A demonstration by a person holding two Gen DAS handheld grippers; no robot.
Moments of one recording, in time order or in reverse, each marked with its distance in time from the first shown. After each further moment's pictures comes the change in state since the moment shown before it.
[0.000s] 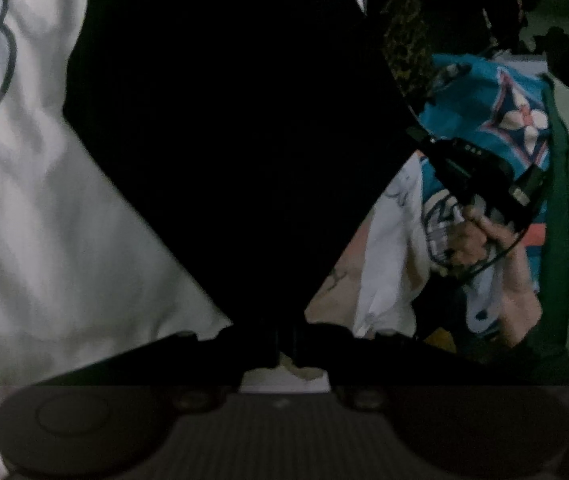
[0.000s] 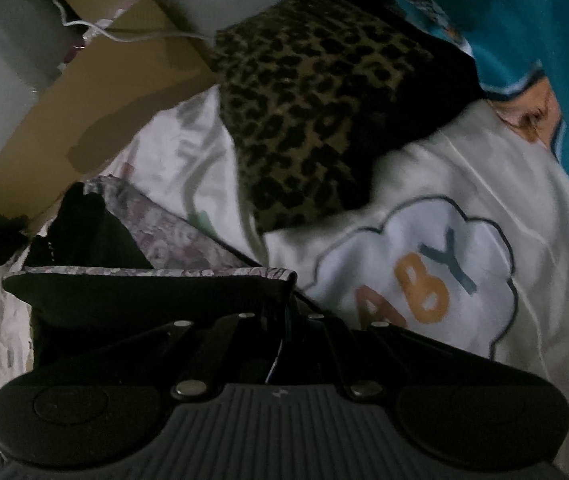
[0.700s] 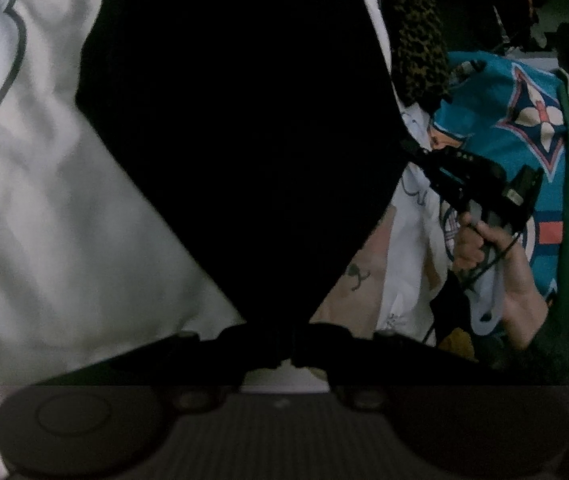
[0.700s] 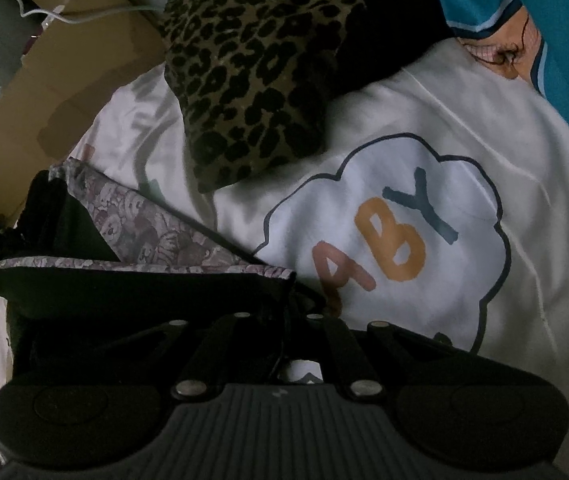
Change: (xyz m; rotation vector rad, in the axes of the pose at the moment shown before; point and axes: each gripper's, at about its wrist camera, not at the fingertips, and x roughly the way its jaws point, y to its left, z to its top) left arm 0.005 0.007 0.002 -0.001 -0.008 0.036; right arm 0.024 -0.022 -0.016 0.061 0.061 -0.041
